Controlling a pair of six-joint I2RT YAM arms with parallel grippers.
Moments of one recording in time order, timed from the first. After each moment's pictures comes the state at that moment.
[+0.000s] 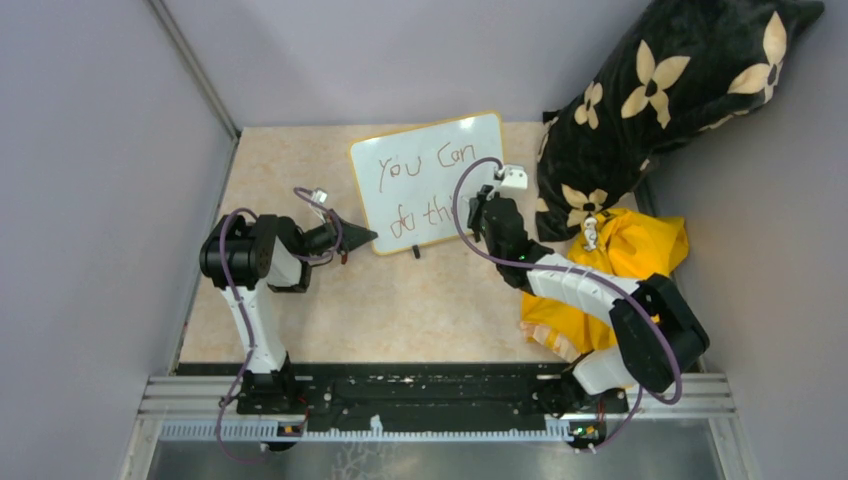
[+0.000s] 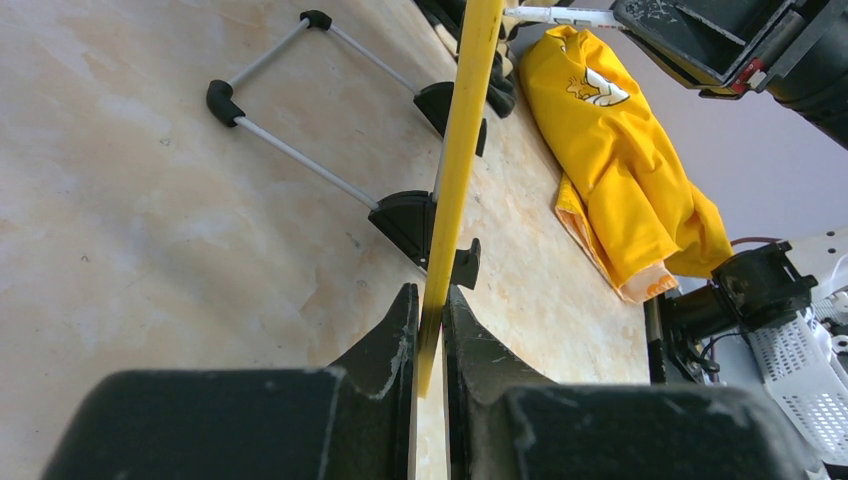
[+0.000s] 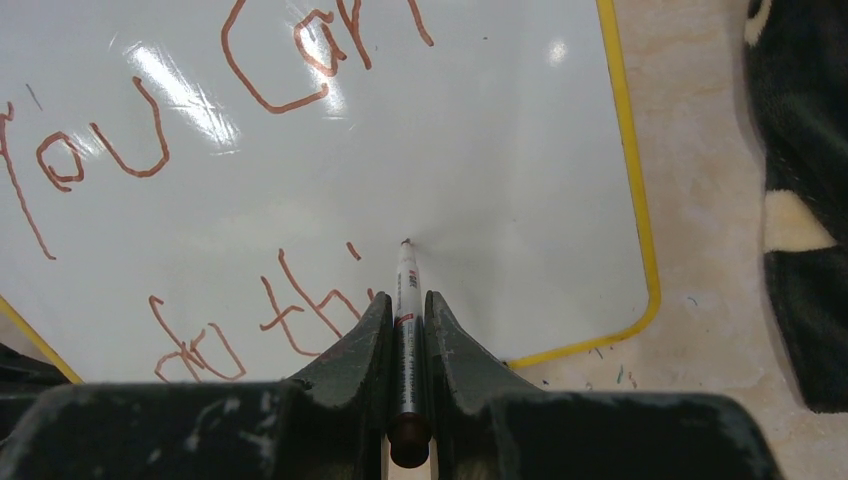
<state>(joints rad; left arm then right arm) -0.04 2.08 0.59 1.54 1.05 -0.76 0.64 1.40 0.74 0.41 0.50 0.43</state>
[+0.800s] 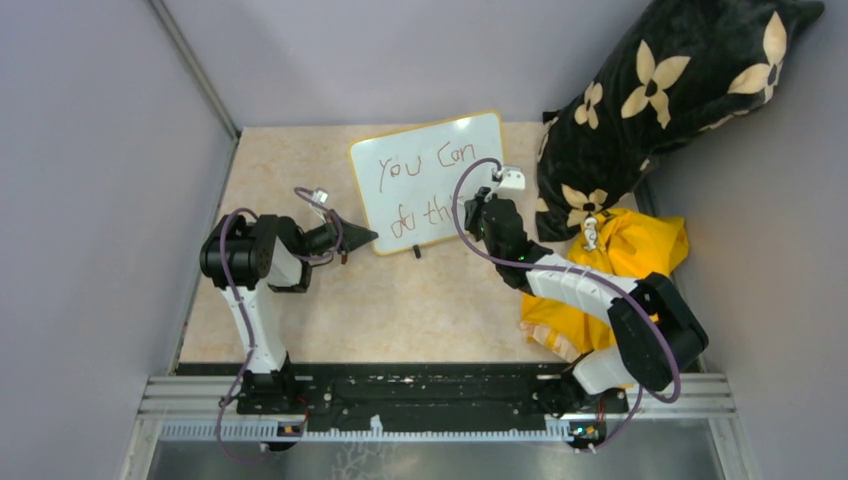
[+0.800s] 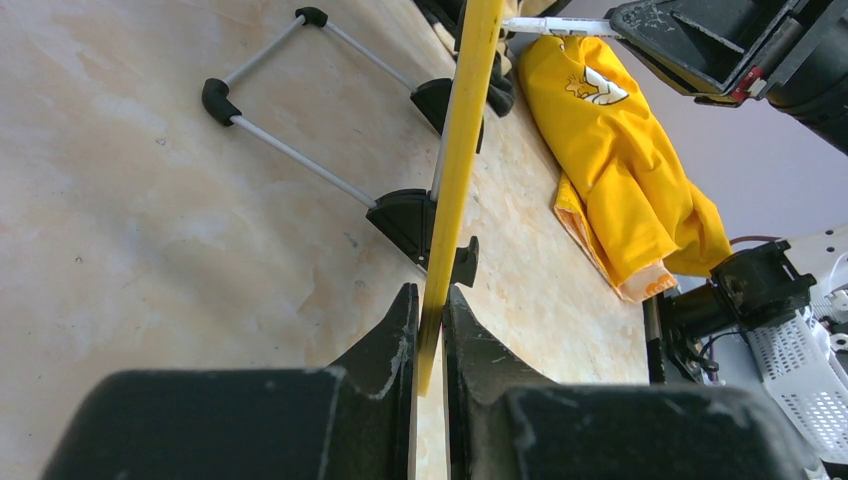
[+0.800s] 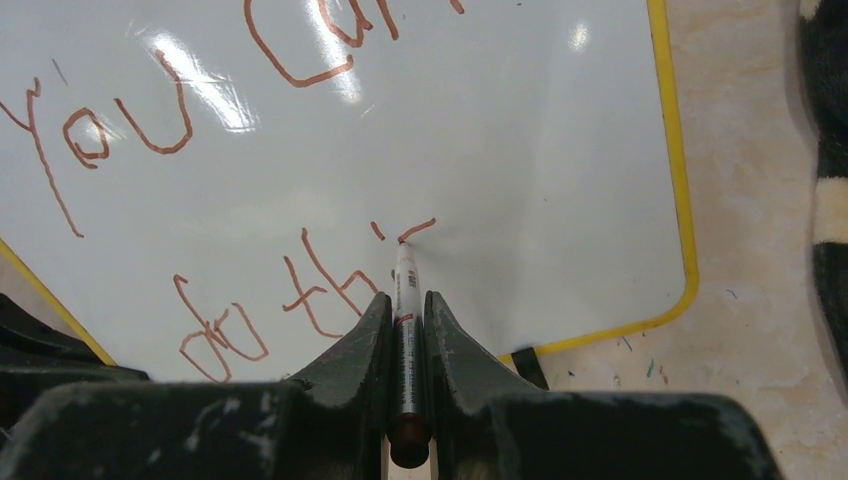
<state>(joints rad) -0.04 2.08 0.59 1.54 1.05 -0.76 0.64 1.41 0.74 0.42 0.44 0.46</state>
